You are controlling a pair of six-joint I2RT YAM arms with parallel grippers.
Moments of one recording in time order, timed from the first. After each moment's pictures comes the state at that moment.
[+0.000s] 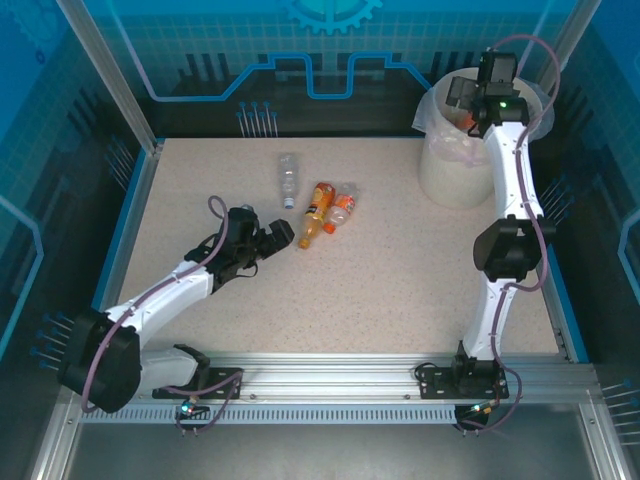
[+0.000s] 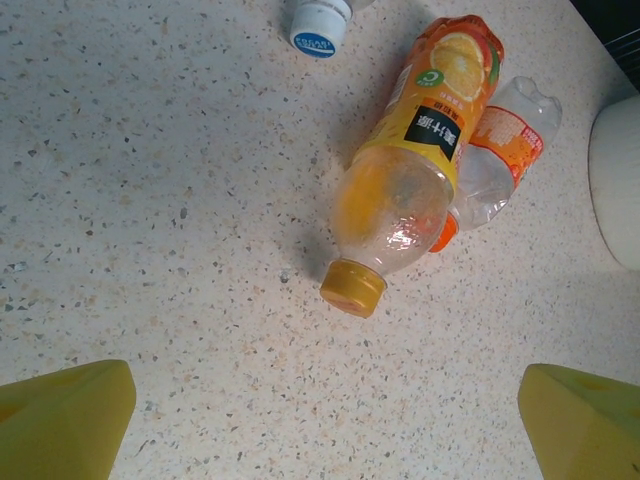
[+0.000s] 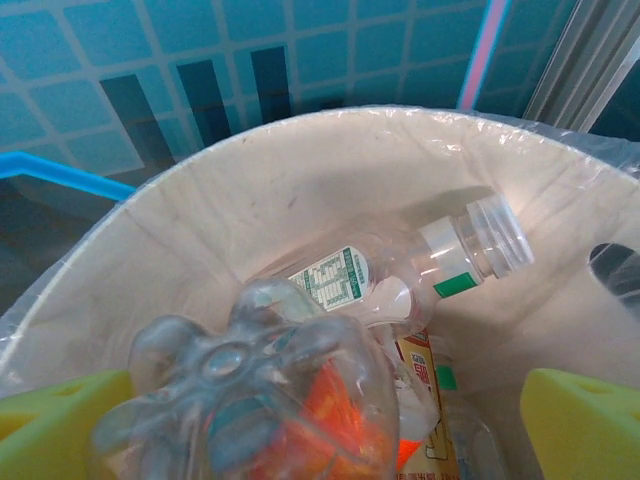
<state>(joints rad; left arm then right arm) -0.40 1.24 0.72 -0.22 0.02 -0.90 -0.04 2.11 2.37 -0.78 0.26 0.16</state>
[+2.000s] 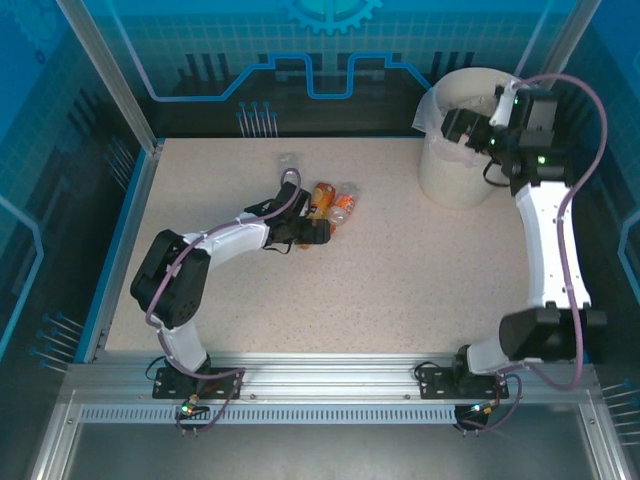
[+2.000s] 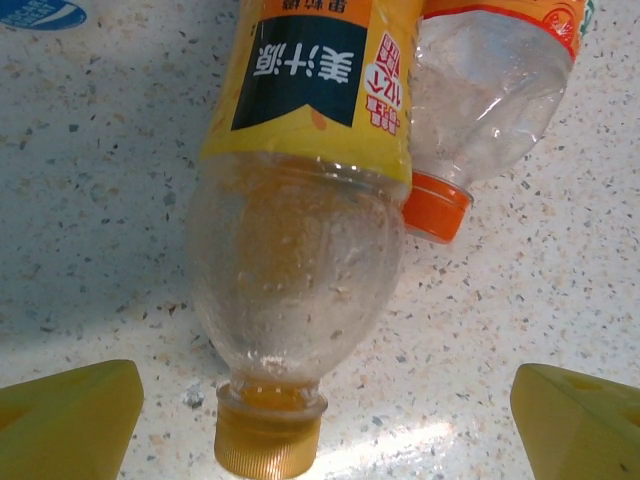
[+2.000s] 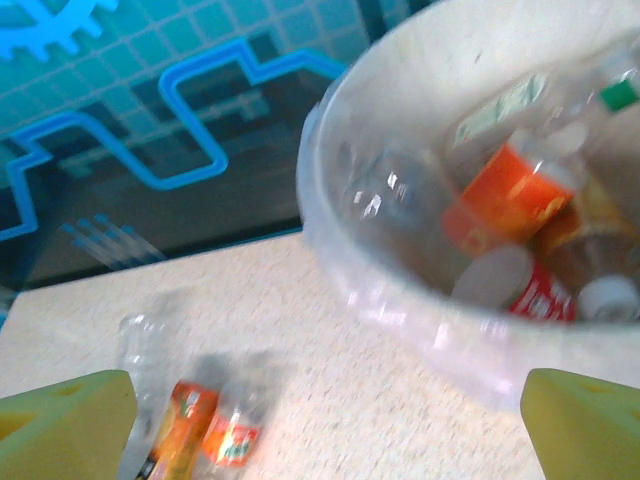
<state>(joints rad) -0.50 1.80 1.19 -0.38 0.02 -0.49 -0.07 1.43 1.66 -0.72 -0.22 0.30</state>
